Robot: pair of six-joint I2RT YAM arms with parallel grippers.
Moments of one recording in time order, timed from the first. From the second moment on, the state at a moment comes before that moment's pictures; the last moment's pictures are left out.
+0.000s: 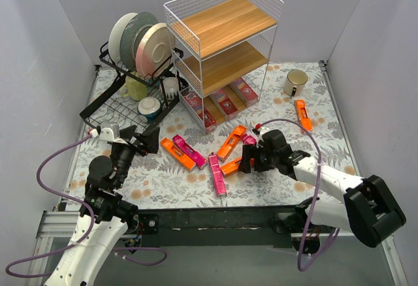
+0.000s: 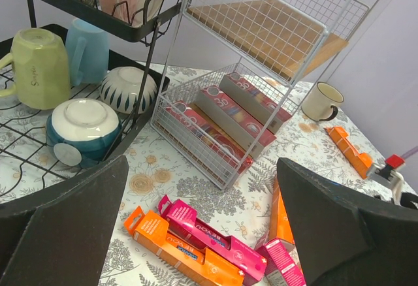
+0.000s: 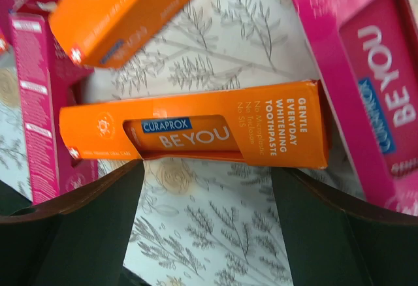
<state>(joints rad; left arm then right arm) -0.36 0.30 0.46 -0.05 -0.09 -0.34 0.60 1.15 0.46 -0.17 -0.21 0.41</state>
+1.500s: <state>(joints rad) -0.36 0.28 0.46 -0.05 -0.09 -0.34 0.97 1.48 0.77 -0.26 0.34 0.40</state>
